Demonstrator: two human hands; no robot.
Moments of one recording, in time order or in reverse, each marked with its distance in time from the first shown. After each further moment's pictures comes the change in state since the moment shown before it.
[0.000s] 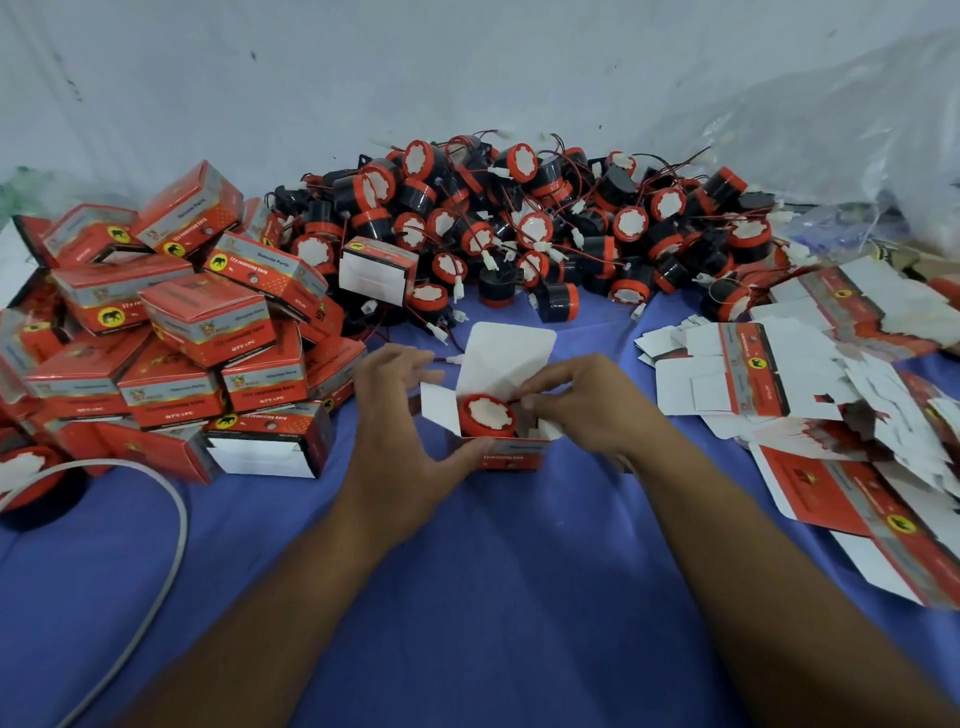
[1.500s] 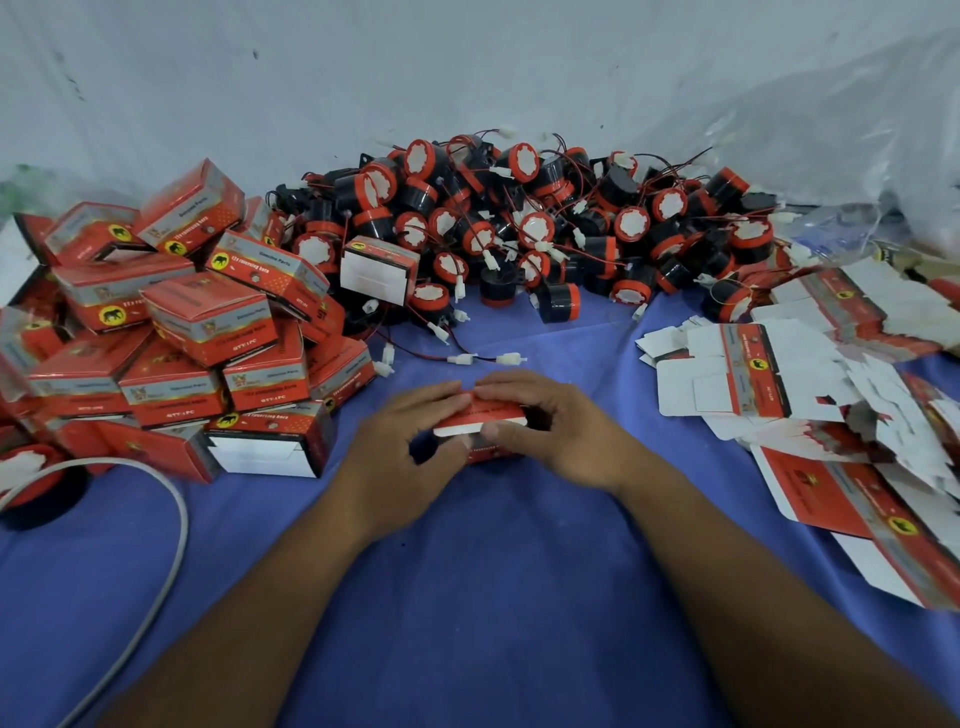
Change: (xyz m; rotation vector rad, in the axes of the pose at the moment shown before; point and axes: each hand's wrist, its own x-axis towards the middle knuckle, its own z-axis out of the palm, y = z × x) left_hand 0.002 -0.008 -0.011 0.040 -0.309 -0.147; right_hand 0.001 0.027 0.026 0.279 -0.245 -0.425
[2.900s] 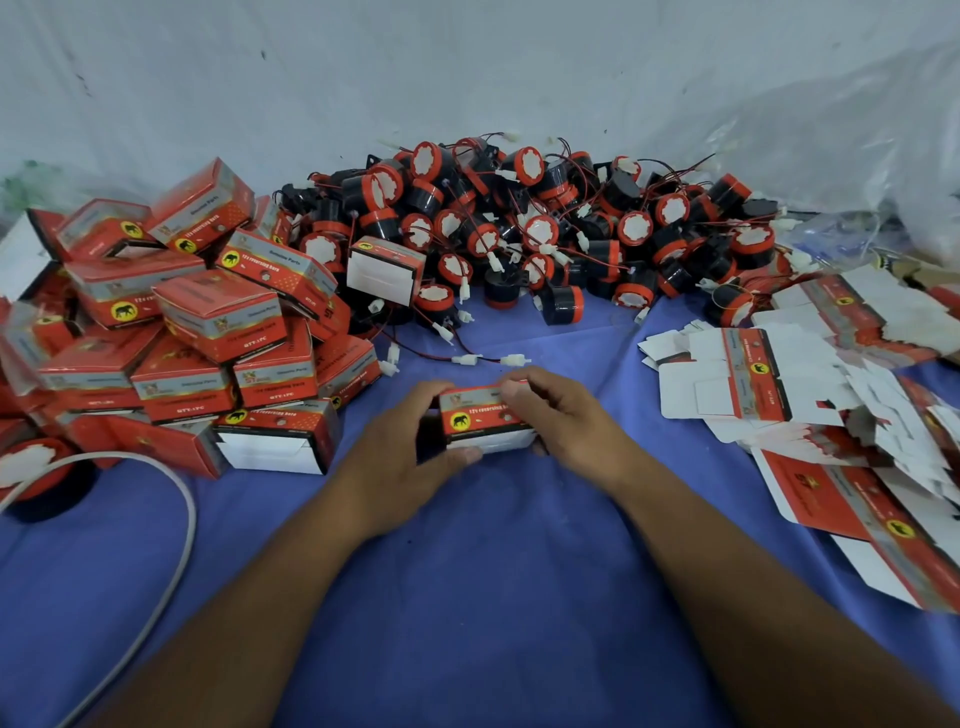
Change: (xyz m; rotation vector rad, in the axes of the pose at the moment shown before) left_hand 0.002 -0.015 -0.004 -0.080 -0.105 0.015; right_hand 0.003 0.001 0.006 0.083 0.093 0.136
